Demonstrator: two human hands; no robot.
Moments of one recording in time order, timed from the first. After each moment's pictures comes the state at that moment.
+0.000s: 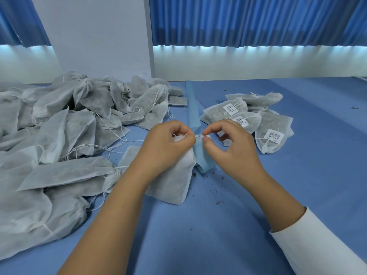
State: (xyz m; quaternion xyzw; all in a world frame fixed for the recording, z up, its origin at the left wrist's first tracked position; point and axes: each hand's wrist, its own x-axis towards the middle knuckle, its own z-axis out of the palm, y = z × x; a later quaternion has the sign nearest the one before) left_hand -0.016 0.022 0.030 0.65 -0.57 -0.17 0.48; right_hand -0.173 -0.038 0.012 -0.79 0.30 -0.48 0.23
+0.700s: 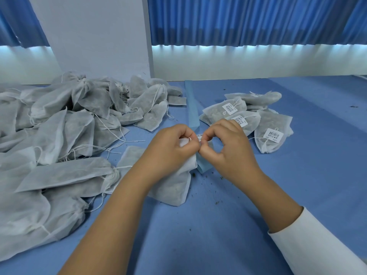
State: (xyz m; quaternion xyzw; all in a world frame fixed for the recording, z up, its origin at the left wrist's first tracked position) left_hand -0.020 0.021 0.025 0.63 -0.61 -0.19 0.44; right_hand -0.168 -0.037 0.012 -0.83 0.31 -0.45 0.11
